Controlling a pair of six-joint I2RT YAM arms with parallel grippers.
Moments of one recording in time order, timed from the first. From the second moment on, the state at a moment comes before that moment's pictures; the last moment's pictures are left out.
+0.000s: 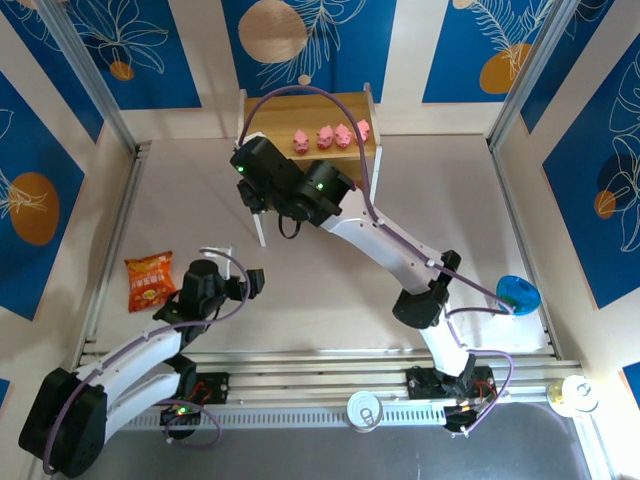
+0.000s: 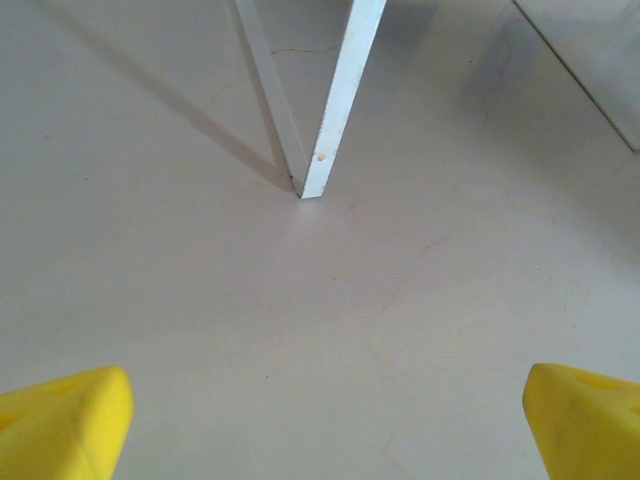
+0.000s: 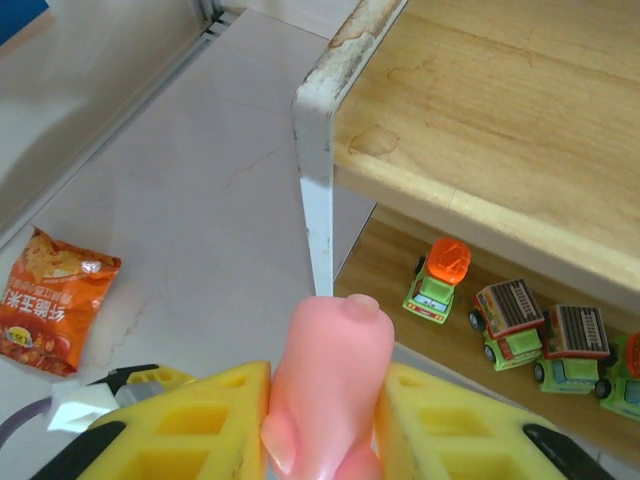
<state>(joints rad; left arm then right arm) -0.44 0.90 0.24 0.12 -0.01 -0.30 1.04 2.10 2.57 -1.20 0.40 0.34</state>
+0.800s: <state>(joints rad) -0.51 0.95 0.27 0.16 -0.03 -0.26 0.90 2.15 2.68 -1.14 0.39 0.26</state>
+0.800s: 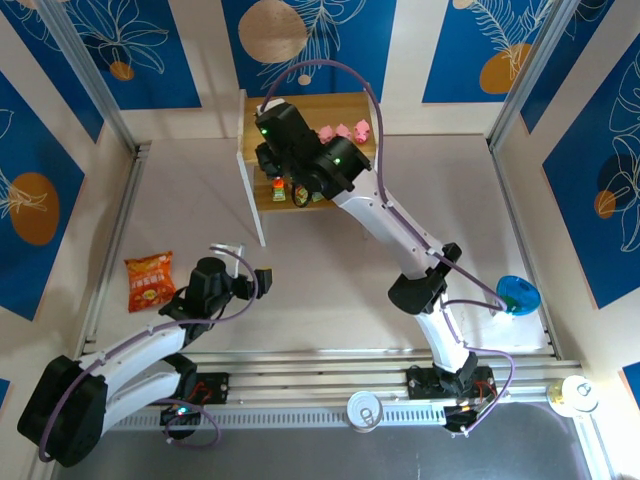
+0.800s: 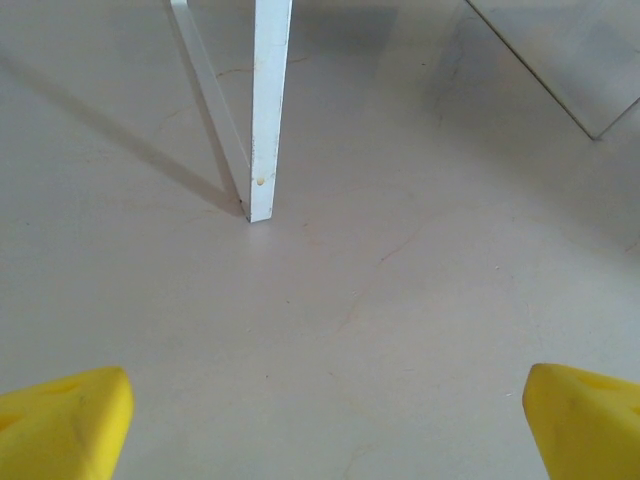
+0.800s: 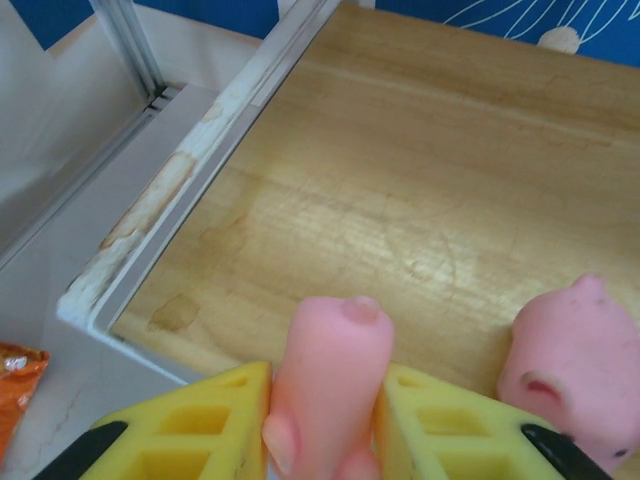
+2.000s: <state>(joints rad) -0.51 0.95 0.27 0.16 -0.04 -0.26 0.87 2.18 2.70 -1.10 0.35 0.23</state>
